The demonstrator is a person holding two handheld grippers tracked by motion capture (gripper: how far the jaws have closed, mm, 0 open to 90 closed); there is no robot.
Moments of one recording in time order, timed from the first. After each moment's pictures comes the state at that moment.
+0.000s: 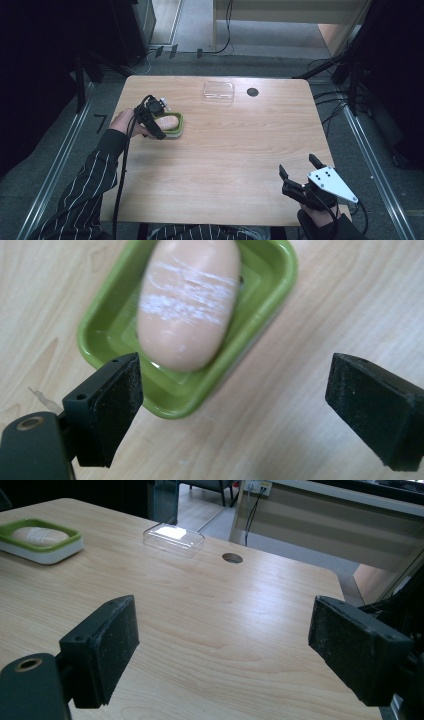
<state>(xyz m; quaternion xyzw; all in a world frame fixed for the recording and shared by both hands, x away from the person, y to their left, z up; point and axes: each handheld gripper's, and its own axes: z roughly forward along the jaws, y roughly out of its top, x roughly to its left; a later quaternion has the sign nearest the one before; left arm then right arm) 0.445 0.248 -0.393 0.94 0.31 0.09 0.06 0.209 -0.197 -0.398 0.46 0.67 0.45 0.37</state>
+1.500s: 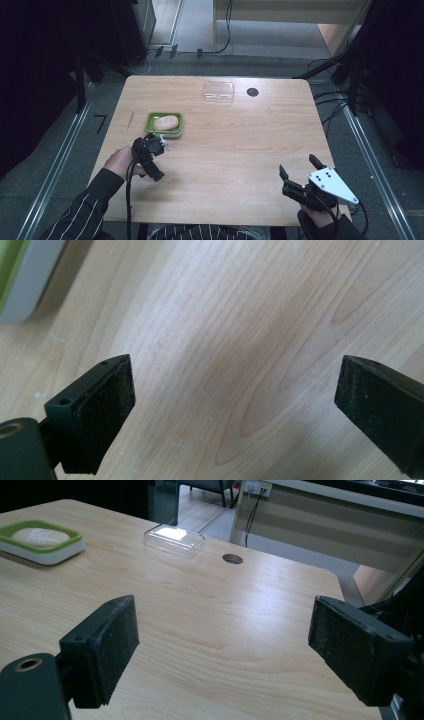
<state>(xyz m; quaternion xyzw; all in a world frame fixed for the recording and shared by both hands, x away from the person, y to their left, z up) 0.338 0.237 -0.424 0.95 0.30 0.07 0.03 0.208 -0.197 -0.398 0.46 0.67 0.45 0.38</state>
